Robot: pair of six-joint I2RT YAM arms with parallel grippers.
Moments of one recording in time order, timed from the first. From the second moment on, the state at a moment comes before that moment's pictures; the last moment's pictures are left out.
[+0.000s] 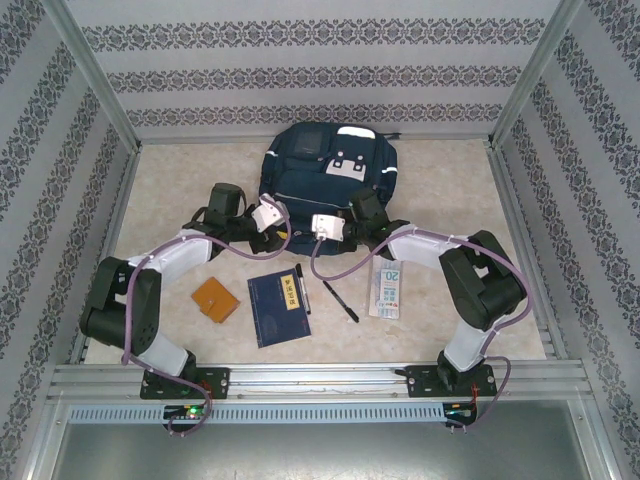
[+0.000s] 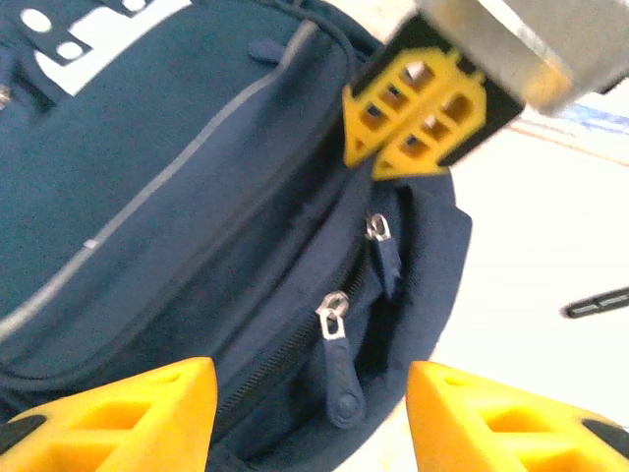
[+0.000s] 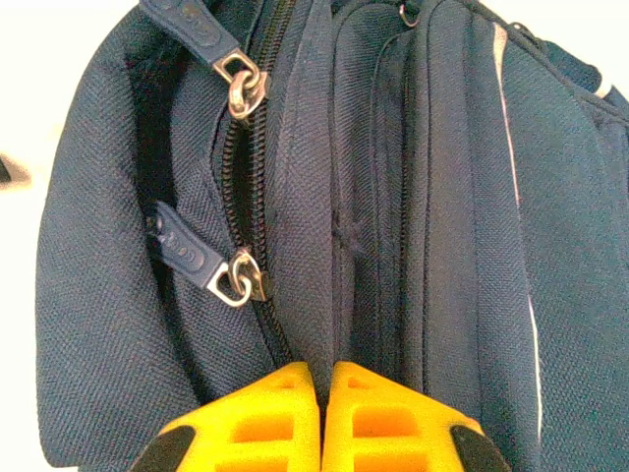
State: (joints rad) left arm -0.26 1.57 0.90 -0.10 0.64 0.64; right arm 0.53 1.74 0.97 0.04 -0.28 -0.95
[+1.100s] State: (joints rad) left arm -0.30 1.70 0.96 -0.15 0.54 0.64; right arm 0.53 1.70 0.93 0.09 -0.34 -0.90
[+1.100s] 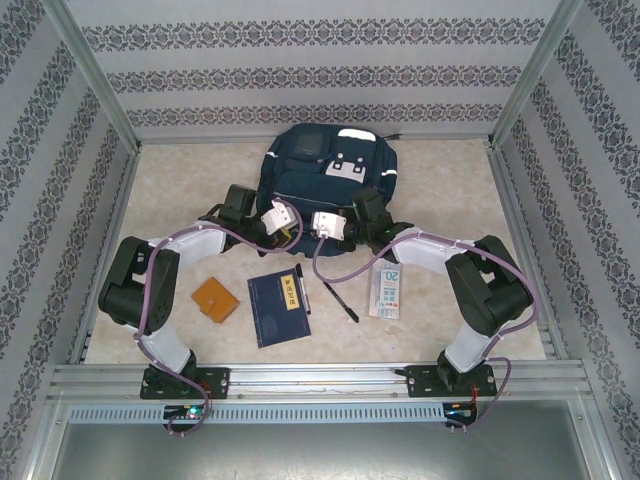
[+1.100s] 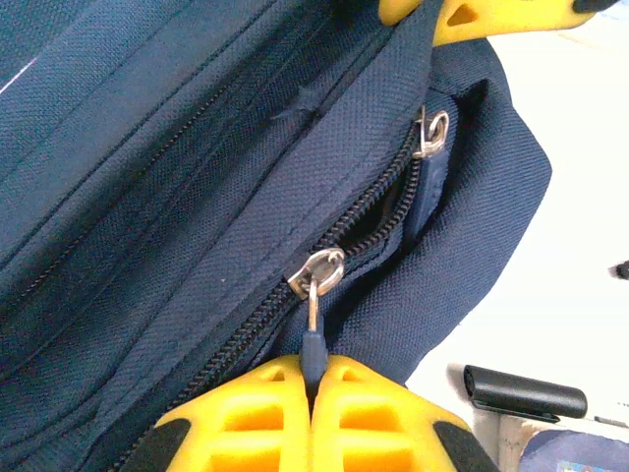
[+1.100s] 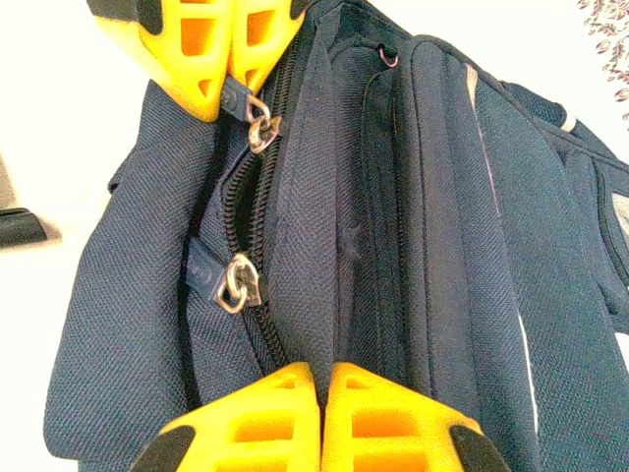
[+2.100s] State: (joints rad) left arm -0.22 1.59 0.87 -0.11 0.58 0.49; right arm 0.50 1.62 0.90 0.10 -0.47 -0.81
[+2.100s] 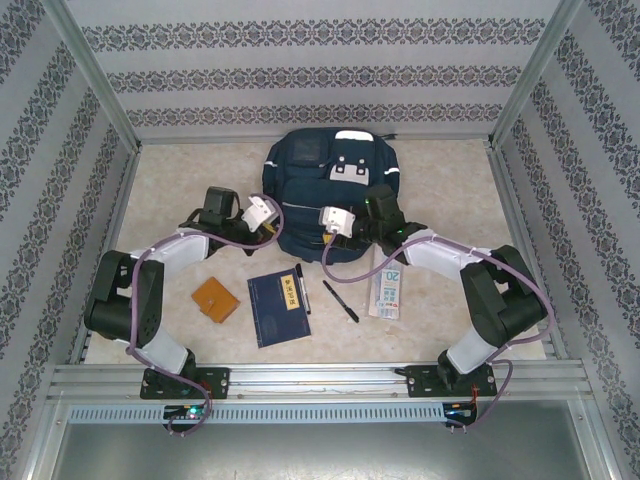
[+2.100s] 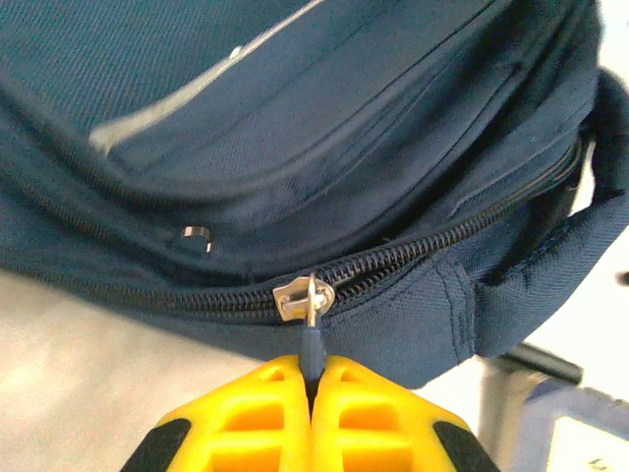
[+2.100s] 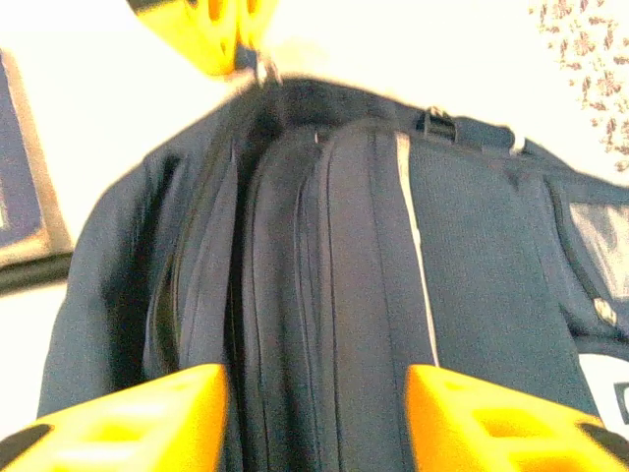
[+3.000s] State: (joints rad) left arm -0.21 1.59 0.94 -0.16 0.50 0.51; right arm 0.57 1.65 1.01 -0.04 -0.44 -0.81
